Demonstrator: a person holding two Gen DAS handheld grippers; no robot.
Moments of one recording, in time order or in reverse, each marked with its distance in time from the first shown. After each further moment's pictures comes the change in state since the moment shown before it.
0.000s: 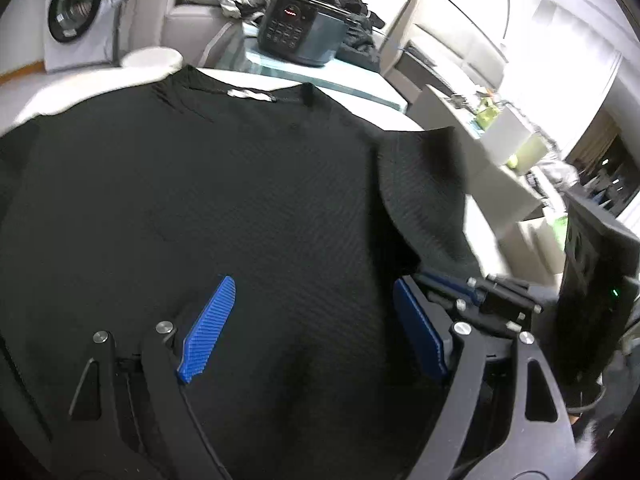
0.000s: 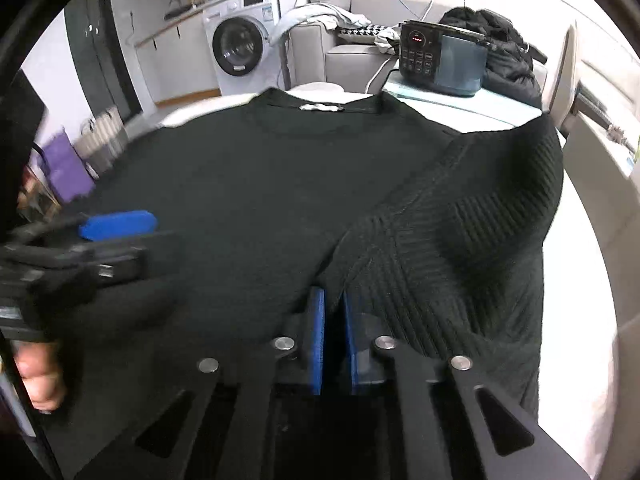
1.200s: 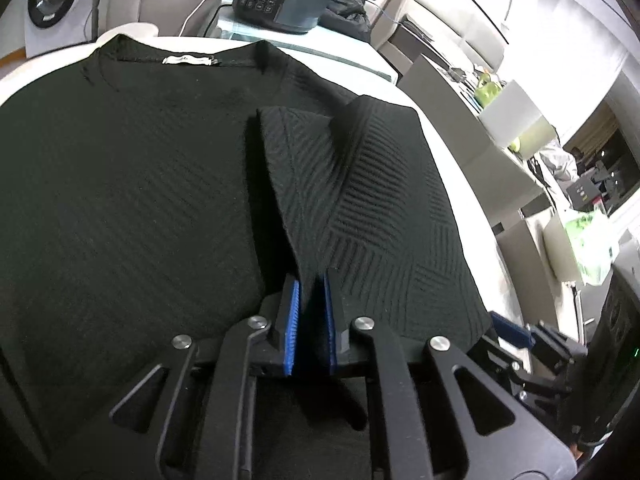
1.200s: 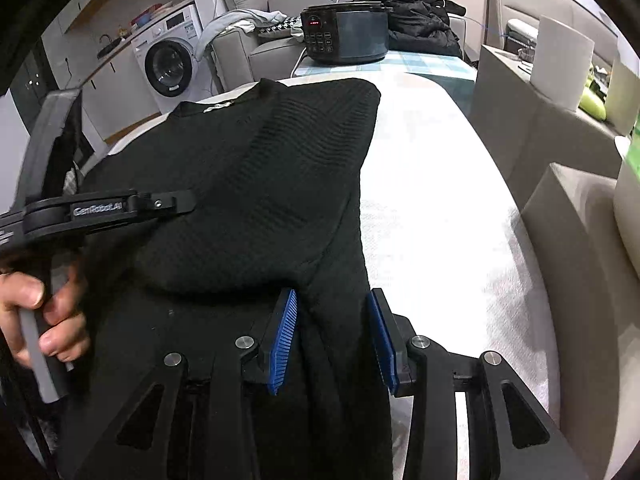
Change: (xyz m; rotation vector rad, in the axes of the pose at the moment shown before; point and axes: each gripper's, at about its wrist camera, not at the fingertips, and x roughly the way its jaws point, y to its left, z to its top) left arm 0.068 -0.041 0.015 0.029 0.095 0.013; right arm -0.046 -0.070 -0.052 0.198 0.044 -0.152
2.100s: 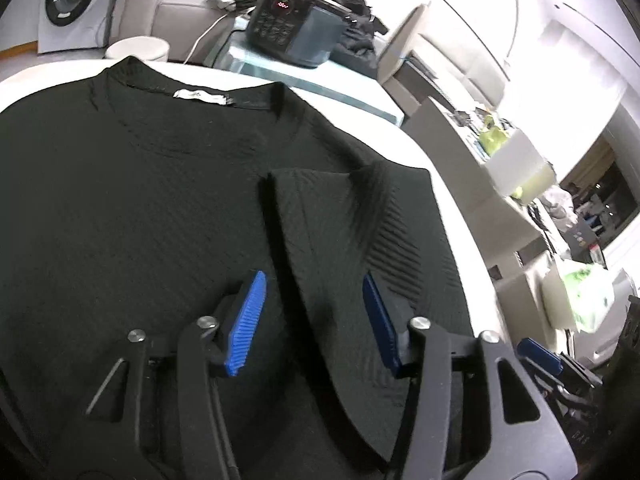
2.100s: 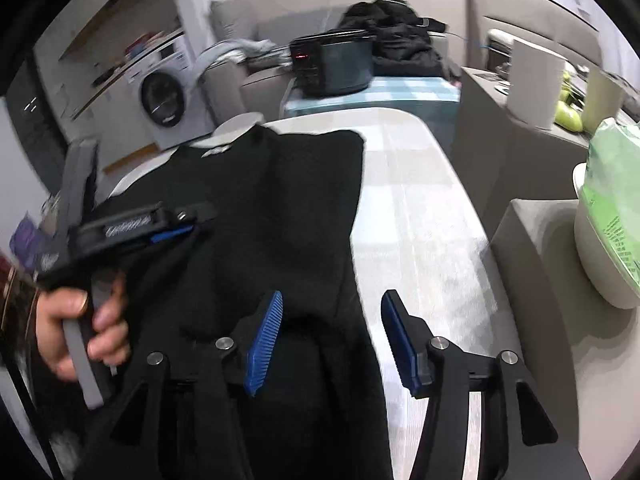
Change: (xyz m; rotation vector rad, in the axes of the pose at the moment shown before) left arm 0.003 0.018 0.027 -0.082 -0.112 -0.030; right arm -0.028 -0.012 0.024 0.123 -0.092 0.002
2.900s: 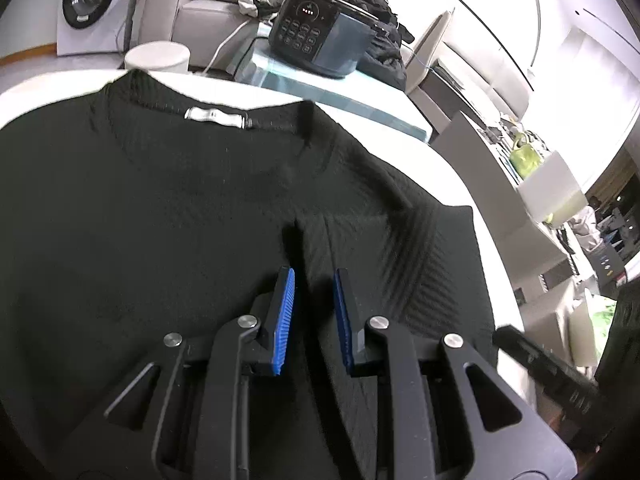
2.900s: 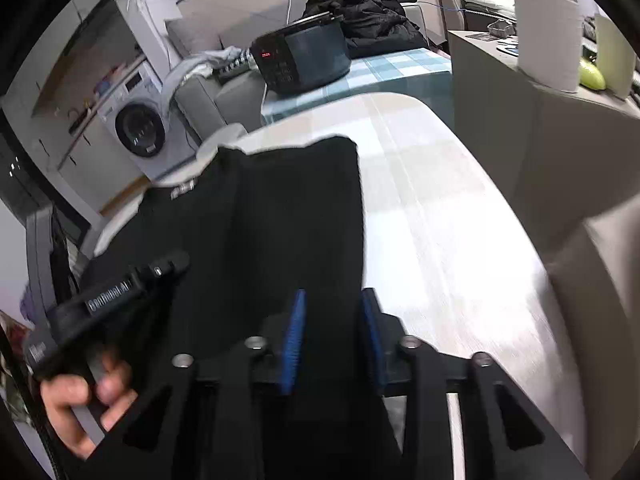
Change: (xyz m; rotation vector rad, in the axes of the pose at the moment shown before) left arm 0.032 0.005 0.031 -0.017 -0.050 0.104; right arm 0.075 -0.014 0.055 0.165 0.028 0.061
